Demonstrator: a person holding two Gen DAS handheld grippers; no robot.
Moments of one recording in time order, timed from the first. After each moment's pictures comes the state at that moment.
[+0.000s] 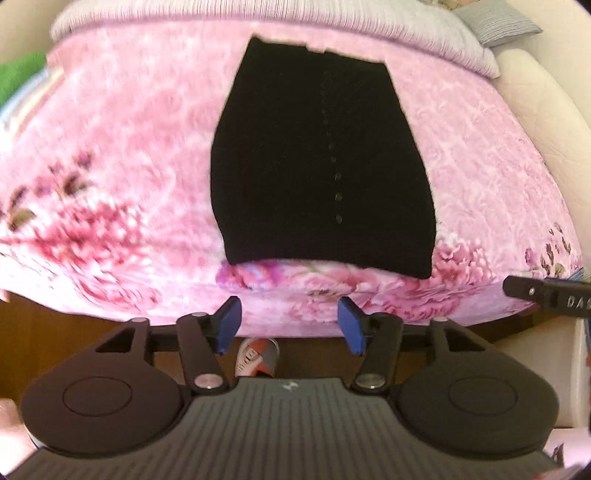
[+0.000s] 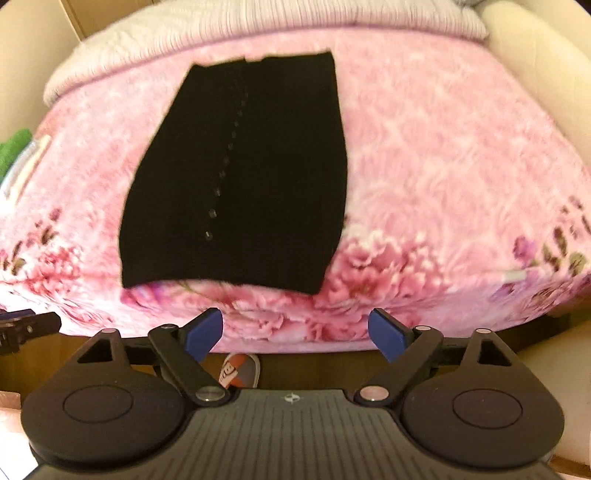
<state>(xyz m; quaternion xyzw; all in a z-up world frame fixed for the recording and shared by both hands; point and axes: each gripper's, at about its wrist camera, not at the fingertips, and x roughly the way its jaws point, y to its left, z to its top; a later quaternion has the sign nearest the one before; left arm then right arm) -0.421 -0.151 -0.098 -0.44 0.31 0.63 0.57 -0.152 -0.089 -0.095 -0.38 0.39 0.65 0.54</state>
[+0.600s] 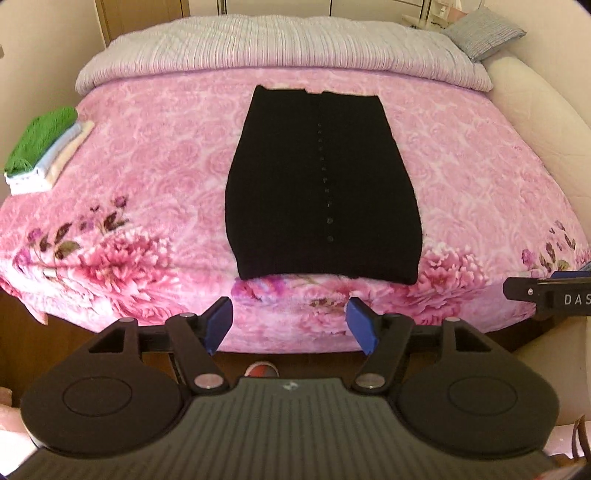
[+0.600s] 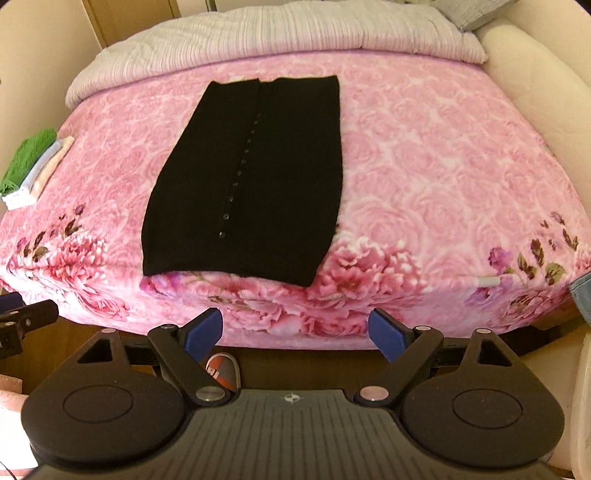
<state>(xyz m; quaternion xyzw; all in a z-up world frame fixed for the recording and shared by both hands) -0.370 -0.195 -0.032 -0.37 0.31 0.67 0.57 -0.133 -0.137 -0.050 -0.37 0.37 0.67 0.53</state>
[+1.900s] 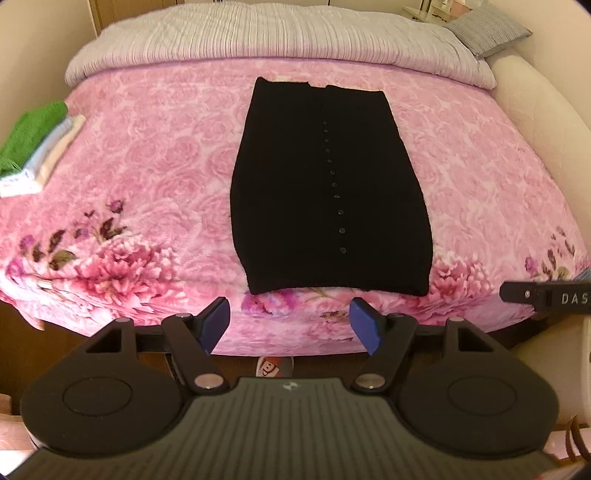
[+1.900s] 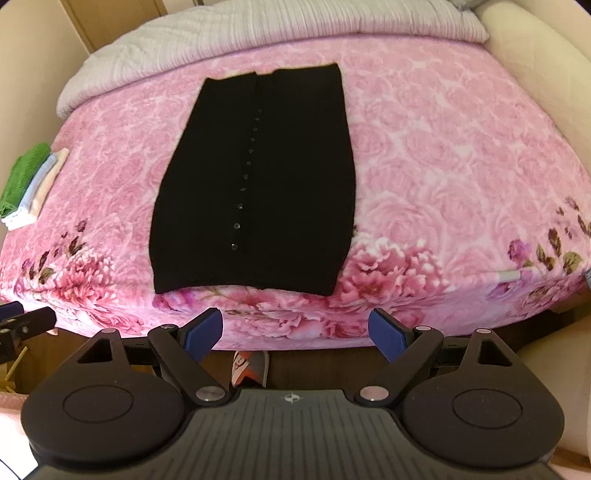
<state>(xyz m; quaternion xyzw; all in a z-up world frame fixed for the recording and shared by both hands) -0.428 -0.144 -0.039 -0.41 0.31 0.64 0.57 -0.163 -0.088 -0.066 -0.38 0.42 0.65 0.51</state>
